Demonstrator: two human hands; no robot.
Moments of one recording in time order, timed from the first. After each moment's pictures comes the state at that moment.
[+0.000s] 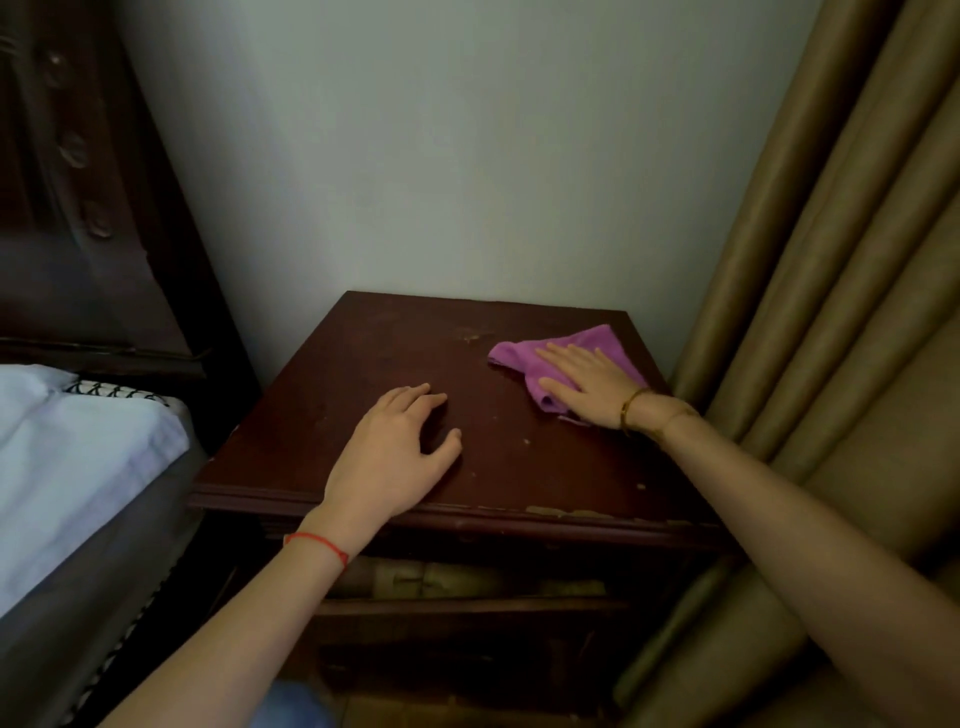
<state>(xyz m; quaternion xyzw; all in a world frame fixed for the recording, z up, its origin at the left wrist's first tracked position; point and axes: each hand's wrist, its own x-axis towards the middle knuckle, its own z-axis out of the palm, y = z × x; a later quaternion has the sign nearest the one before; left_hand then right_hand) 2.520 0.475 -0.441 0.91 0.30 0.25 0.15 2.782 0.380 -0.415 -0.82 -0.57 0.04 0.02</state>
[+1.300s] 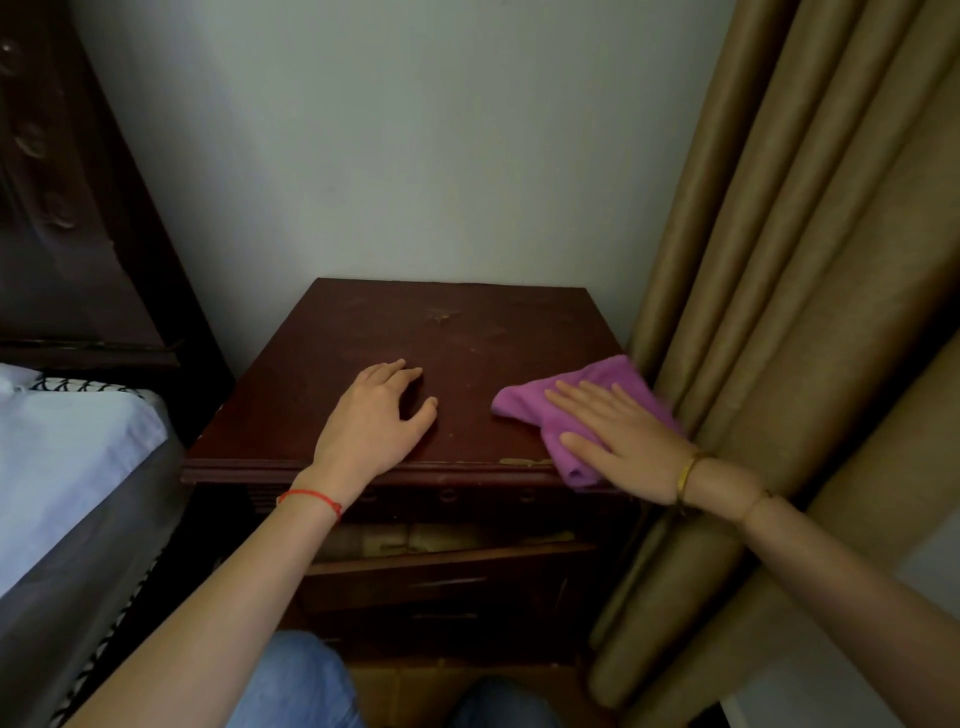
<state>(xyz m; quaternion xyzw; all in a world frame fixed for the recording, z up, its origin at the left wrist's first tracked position) 2.518 0.474 -0.439 0.92 0.30 0.23 0.15 2.720 0.253 -0.427 -0.80 -0.60 0.02 0.06</state>
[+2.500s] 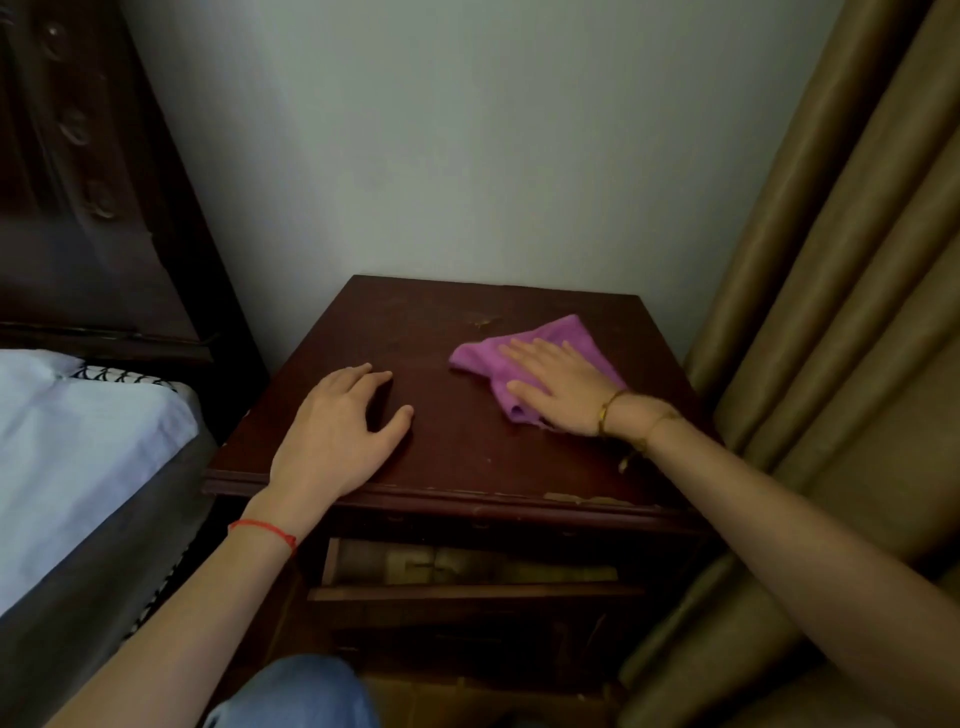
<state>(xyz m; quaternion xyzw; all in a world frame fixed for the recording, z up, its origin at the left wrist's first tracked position) 2.480 0.515 -0.445 0.89 0.36 0.24 0.13 2.735 0.394 -0.422 -0.78 -0.62 0.03 0.03</state>
